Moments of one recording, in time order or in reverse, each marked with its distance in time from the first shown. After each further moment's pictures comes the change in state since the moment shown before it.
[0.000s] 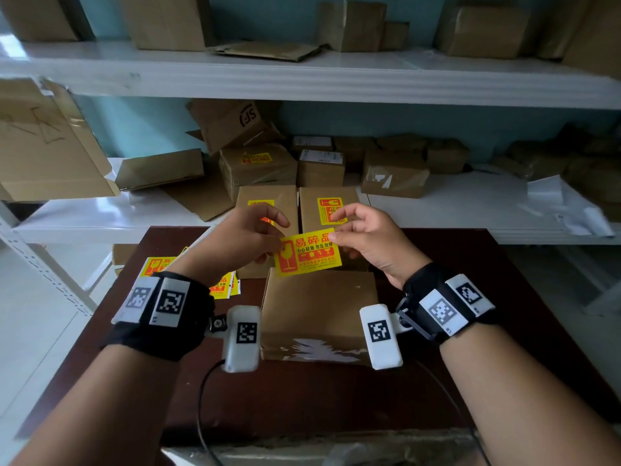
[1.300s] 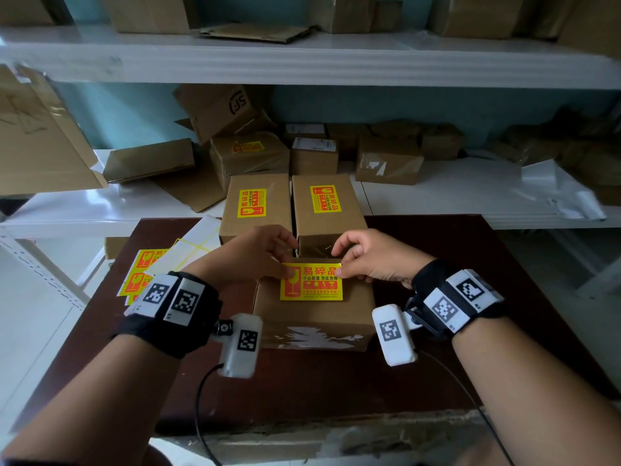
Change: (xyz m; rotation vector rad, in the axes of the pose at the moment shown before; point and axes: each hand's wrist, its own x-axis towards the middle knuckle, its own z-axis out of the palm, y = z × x) left_hand 0.008 -0.028 0.026 0.138 -0.226 -0.056; right_hand -0.014 0.025 -0.014 -0.290 -0.268 0.237
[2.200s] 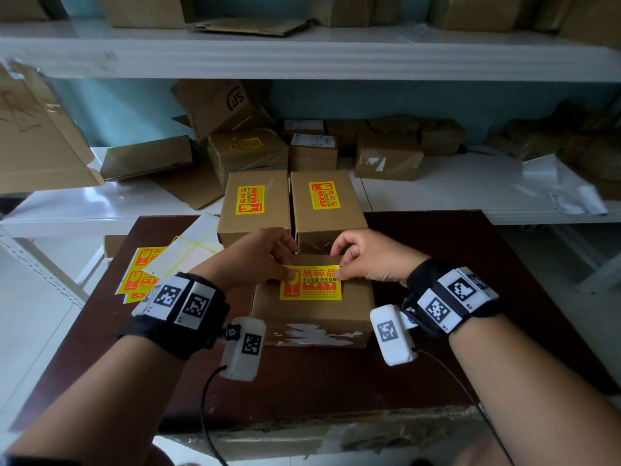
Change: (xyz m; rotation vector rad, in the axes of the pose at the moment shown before) left_hand 0.009 -0.007 0.008 0.169 0.012 -0.013; right_hand 0.006 0.006 0.003 -0.098 -0.001 -0.024
